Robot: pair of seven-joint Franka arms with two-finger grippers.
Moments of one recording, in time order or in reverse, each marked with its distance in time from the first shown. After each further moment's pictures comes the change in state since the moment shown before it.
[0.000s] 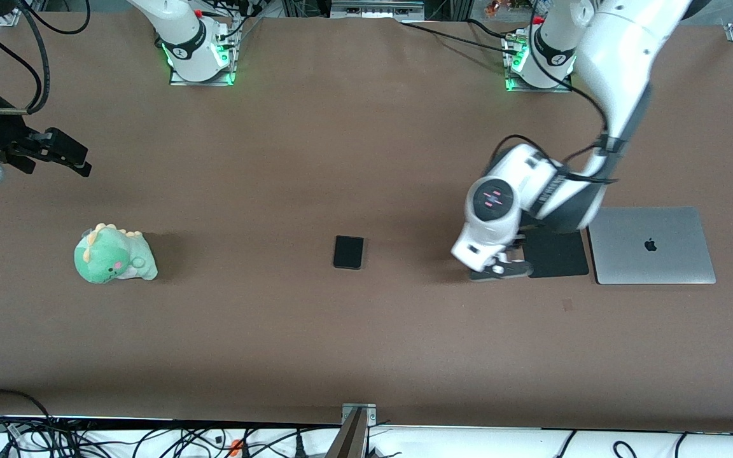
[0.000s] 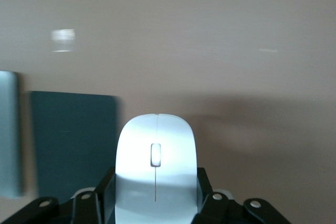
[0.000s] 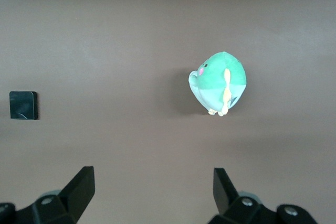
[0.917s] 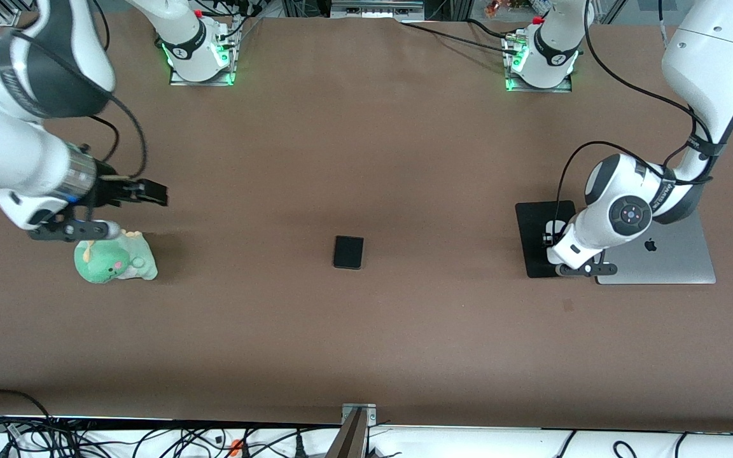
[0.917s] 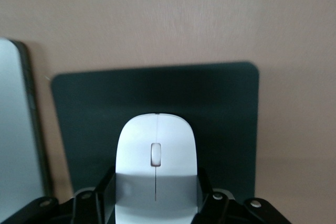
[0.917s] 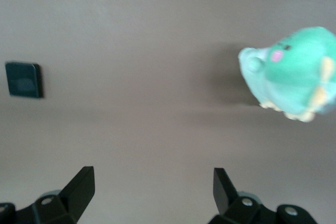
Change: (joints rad) left arm 0.424 -0.061 -0.057 -0.423 -0.075 0.429 0.368; right arm 0.116 0.223 0.007 -0.017 0.085 0.088 0.081
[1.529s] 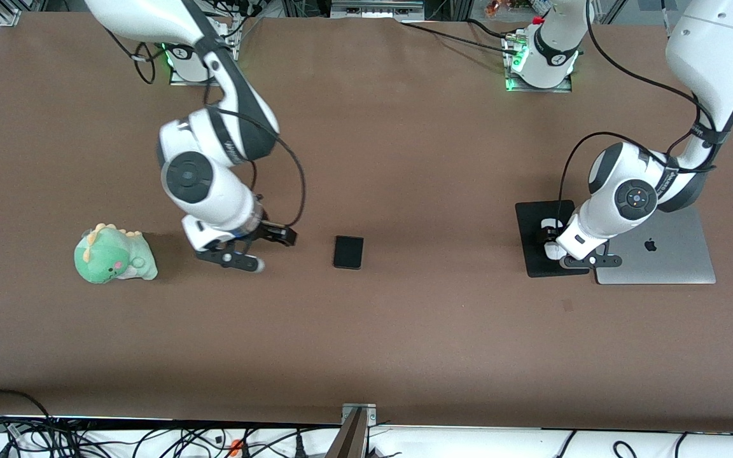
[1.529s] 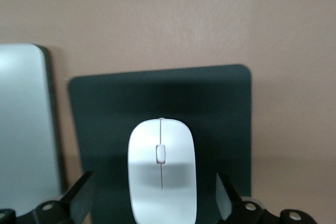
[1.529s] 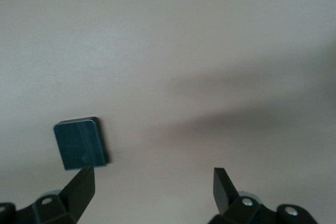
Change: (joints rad) left arm 0.018 -0.083 -0.039 0.005 0.000 -0.062 0.001; right arm 0.270 0.264 0.007 0.001 0.008 0.385 0.479
